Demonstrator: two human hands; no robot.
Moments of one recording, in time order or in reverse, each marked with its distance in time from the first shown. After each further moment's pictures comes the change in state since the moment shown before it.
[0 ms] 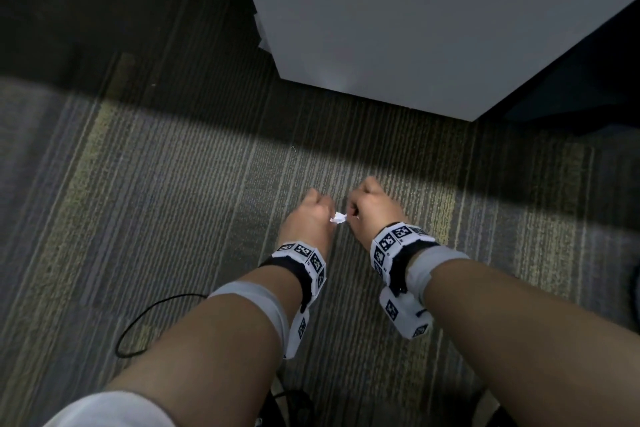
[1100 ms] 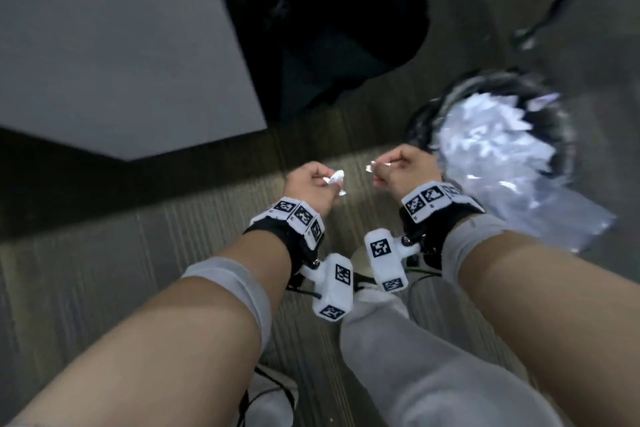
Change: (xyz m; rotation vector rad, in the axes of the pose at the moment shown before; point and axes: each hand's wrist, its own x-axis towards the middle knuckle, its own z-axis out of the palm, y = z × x) left_hand -0.285 0.489 -0.404 -0.872 0.031 0.817; right_hand -0.471 -0.065 -0.542 0.779 1.495 0.242
